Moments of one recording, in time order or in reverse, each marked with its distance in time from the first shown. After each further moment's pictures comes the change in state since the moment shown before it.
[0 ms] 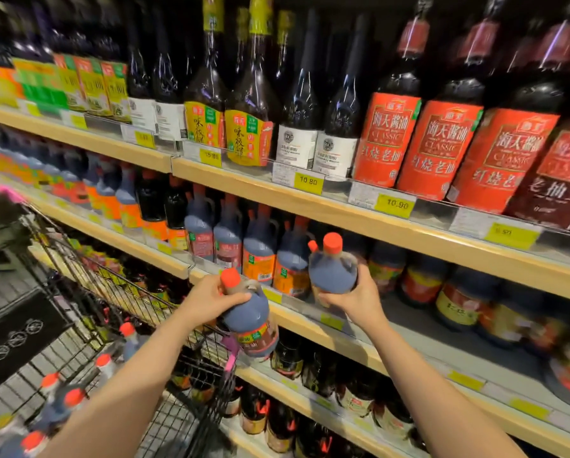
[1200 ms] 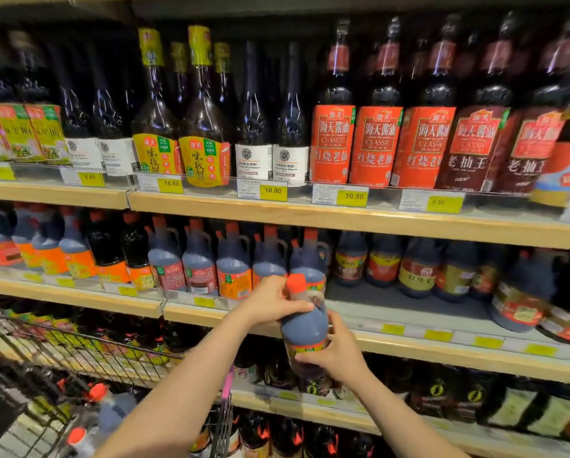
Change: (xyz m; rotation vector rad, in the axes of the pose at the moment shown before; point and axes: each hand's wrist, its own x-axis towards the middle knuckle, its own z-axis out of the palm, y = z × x) left_hand 0.025 0.061 0.067 0.174 -0.419 0.316; right_hand -0.099 0.018 0.045 0.021 0.027 0.148
